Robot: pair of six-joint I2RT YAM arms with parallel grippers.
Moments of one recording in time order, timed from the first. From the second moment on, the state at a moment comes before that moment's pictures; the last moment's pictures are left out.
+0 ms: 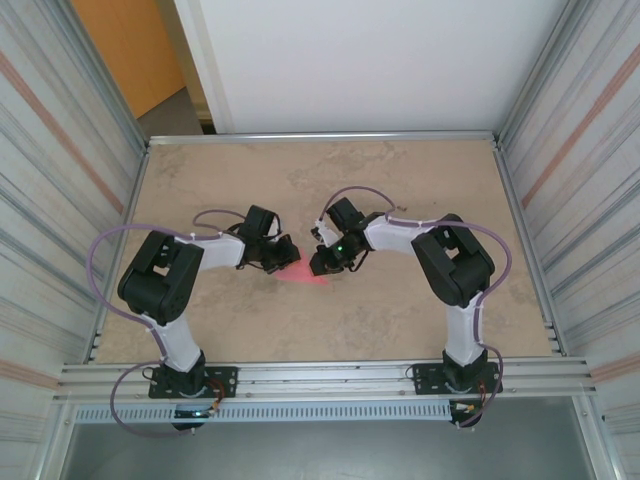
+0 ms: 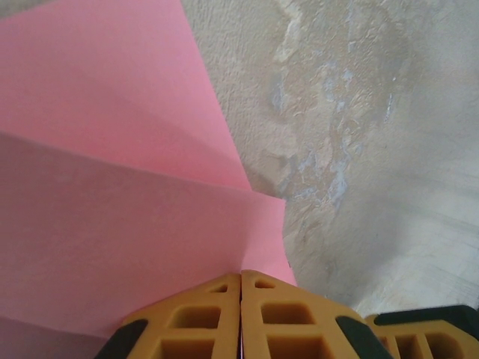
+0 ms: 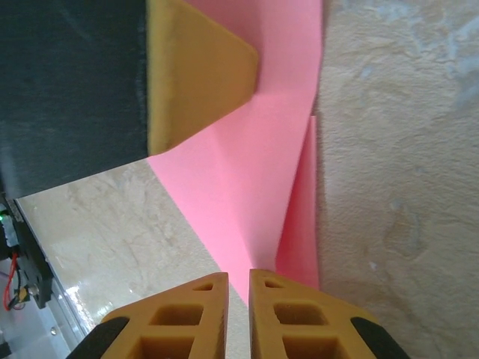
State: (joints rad) left arm -0.45 1.78 0.86 -0.08 0.44 -0.81; right arm 0.67 1.96 1.20 -0.41 -0.60 0.33
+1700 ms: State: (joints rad) left arm -0.44 1.78 0.90 -0.15 0.44 -0.80; right arm 0.65 1.93 1.13 -0.42 -0.51 0.22
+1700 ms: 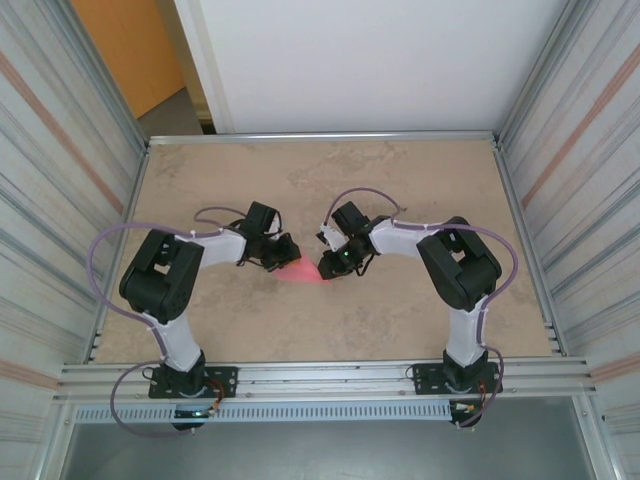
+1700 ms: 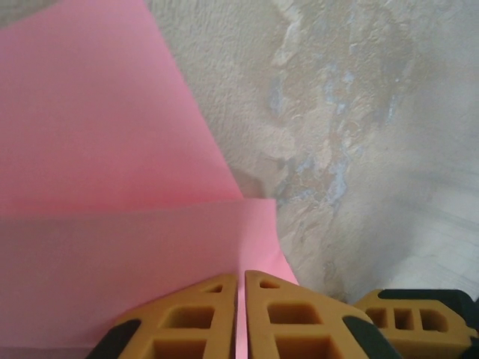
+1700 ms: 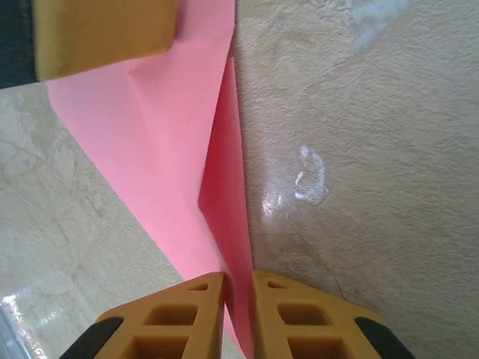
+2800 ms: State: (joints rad) left arm -0.58 1.73 0.76 0.08 0.47 -0.99; right arm 0.61 1.99 1.20 -0.50 -0.60 0.23
